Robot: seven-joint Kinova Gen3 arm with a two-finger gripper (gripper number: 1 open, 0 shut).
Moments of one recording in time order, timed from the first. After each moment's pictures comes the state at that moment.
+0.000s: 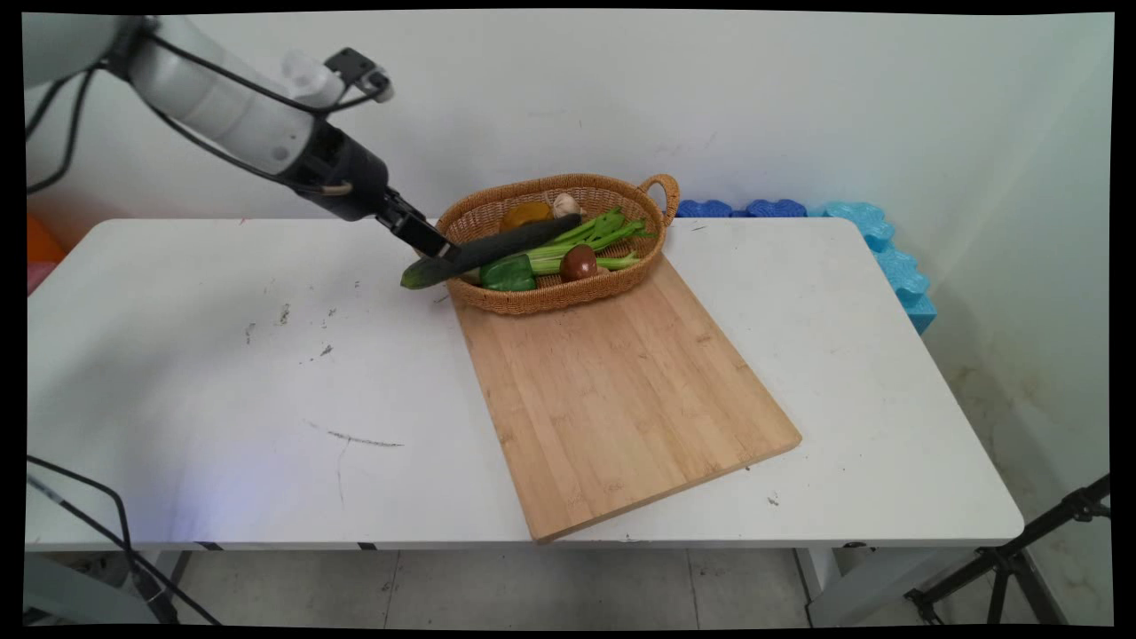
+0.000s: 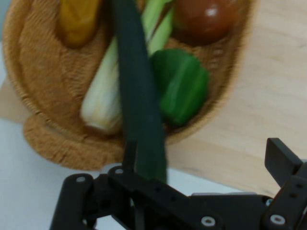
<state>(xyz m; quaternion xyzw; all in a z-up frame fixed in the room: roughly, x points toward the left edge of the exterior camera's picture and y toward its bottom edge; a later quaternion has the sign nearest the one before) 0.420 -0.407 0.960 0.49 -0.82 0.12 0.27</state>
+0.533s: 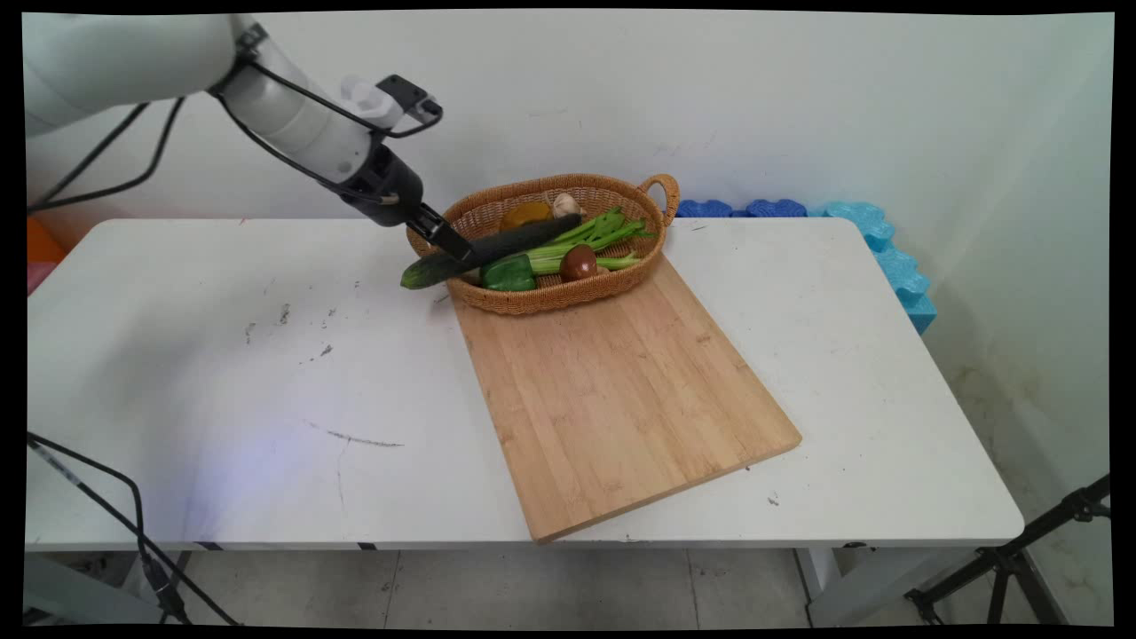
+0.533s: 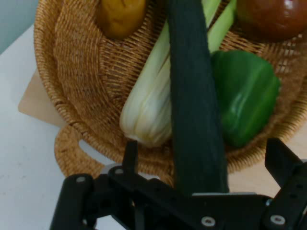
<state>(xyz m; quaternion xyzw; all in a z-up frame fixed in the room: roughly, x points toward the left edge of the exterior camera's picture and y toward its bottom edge) 0.407 -0.460 0.922 0.52 -0.81 0.14 0.22</state>
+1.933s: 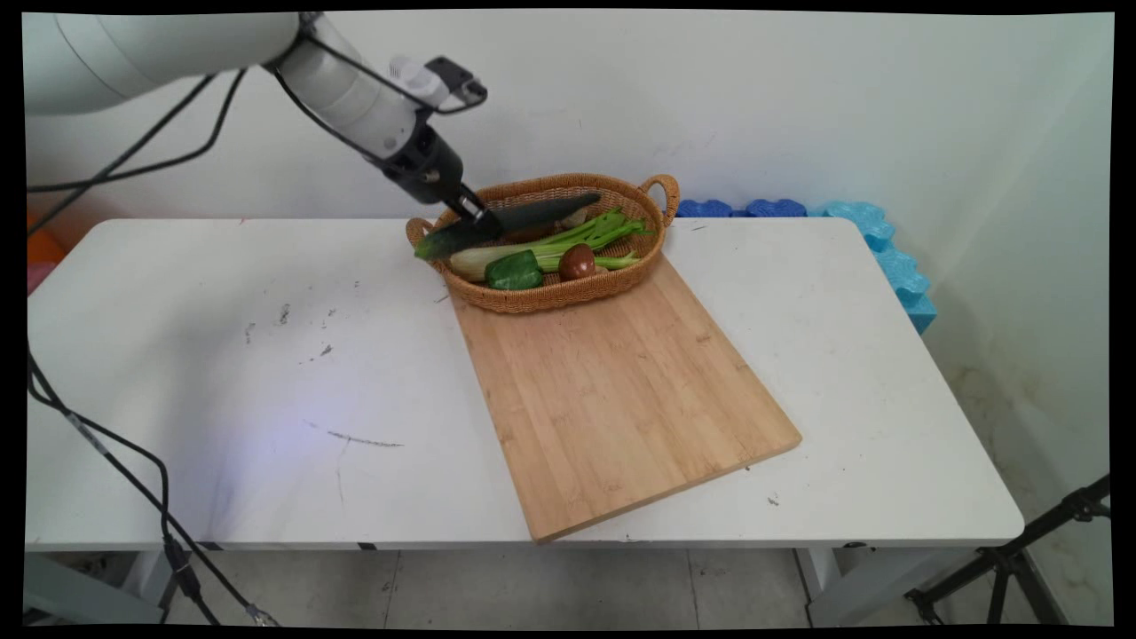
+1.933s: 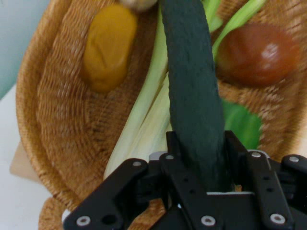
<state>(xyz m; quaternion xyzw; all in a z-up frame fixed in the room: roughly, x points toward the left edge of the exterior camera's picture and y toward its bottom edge) 0.379 -0.503 0.936 0.49 -0.83 0.14 0.23</state>
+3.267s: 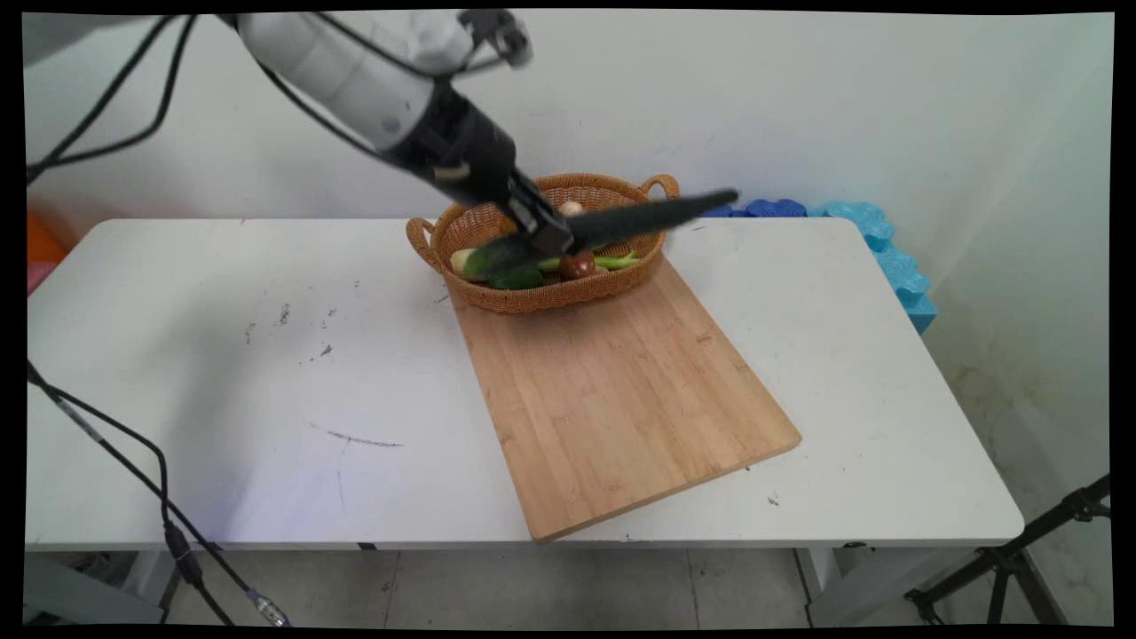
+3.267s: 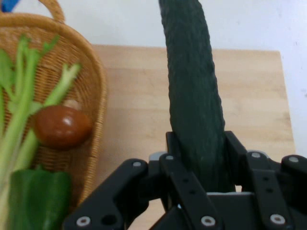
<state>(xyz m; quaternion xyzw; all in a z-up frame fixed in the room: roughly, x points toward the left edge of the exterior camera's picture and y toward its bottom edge) 0.286 -0.402 1.012 0.36 -0.87 0.10 0.32</state>
